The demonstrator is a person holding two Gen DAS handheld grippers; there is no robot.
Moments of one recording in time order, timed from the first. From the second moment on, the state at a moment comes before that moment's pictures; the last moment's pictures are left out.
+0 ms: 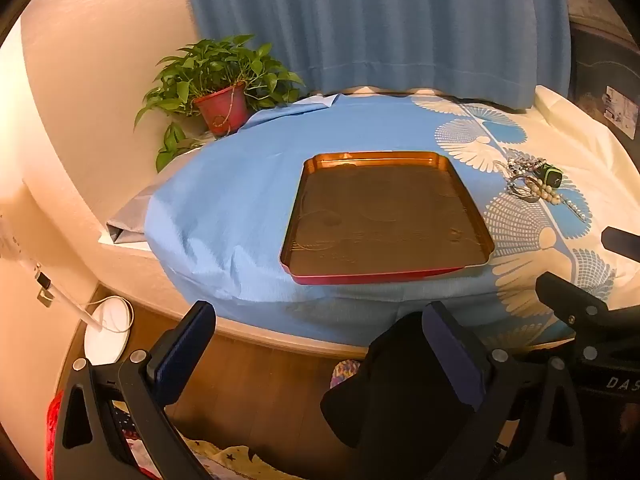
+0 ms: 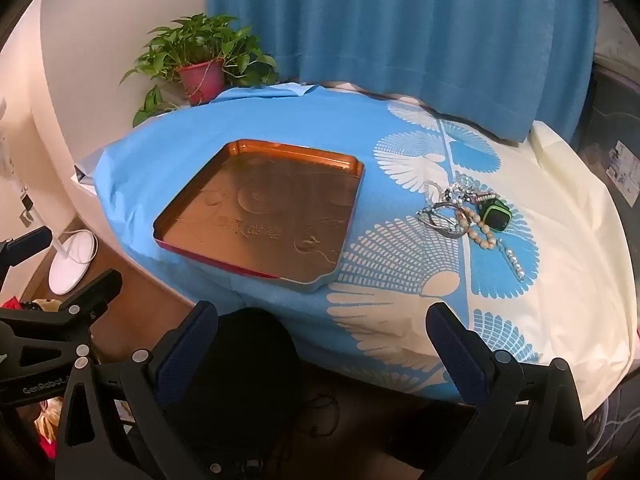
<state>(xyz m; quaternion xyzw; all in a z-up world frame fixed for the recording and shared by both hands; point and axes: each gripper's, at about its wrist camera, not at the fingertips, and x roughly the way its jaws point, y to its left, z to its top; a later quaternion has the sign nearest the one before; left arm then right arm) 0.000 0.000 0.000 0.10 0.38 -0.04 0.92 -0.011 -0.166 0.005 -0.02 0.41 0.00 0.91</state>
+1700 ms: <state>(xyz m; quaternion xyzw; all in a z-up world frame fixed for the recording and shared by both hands) -0.001 0.000 -0.001 0.10 0.38 -0.04 0.92 -0.026 -0.166 0.003 -0.02 0.41 0.00 0.91</state>
